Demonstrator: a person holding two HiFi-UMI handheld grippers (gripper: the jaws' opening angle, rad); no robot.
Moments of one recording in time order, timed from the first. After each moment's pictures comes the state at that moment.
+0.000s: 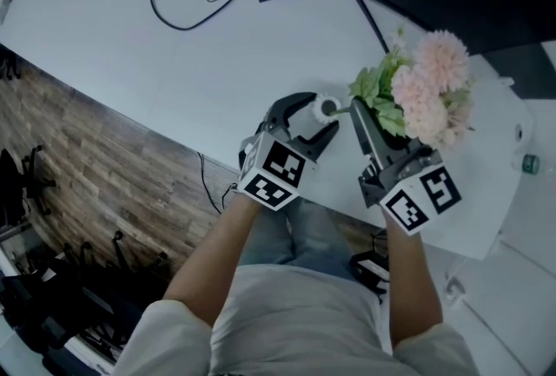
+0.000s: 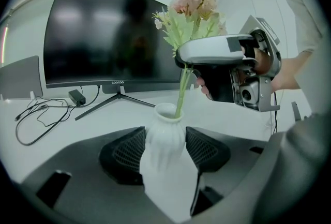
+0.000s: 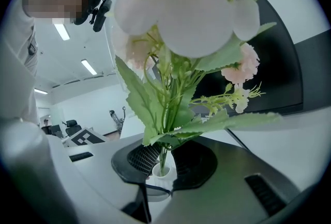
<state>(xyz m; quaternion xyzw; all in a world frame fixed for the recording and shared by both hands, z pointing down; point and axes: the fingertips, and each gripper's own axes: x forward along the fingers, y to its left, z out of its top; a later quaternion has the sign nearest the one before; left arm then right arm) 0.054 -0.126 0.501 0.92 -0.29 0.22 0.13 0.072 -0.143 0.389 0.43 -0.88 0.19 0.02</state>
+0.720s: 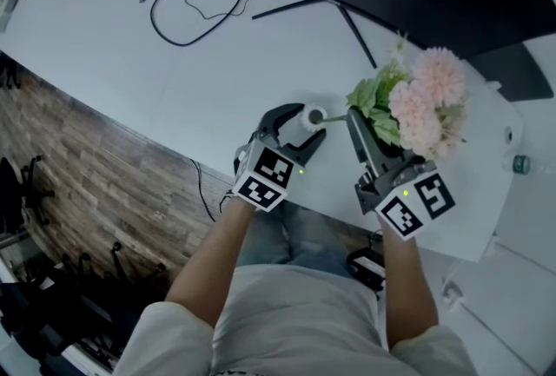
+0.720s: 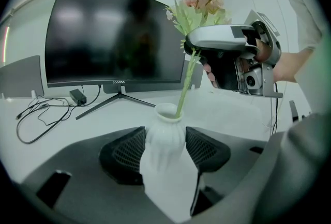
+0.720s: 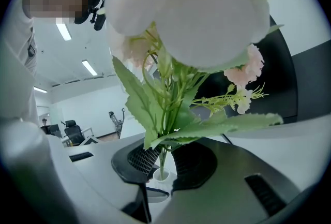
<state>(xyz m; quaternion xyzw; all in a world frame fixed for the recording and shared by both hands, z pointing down) 0.053 -0.127 0.497 0.92 -0.30 0.22 0.13 0.087 -0.135 0.364 0.44 -0.88 0.17 0.01</state>
